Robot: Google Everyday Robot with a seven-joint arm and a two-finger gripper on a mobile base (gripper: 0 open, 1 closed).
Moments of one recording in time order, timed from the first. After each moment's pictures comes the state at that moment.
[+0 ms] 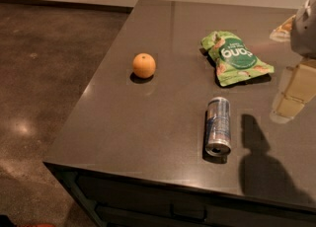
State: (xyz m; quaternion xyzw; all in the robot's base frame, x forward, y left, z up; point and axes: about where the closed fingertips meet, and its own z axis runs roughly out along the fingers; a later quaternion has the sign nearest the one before) arm 0.438 -0.216 0.980 -0.60 0.78 -0.04 0.16
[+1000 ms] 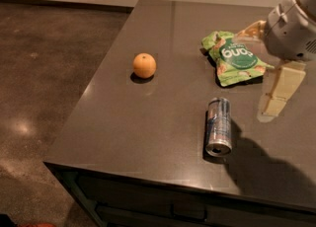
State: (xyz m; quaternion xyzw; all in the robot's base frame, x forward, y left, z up) arm 0.454 -0.177 0.962 -0.72 0.67 0.03 0.19
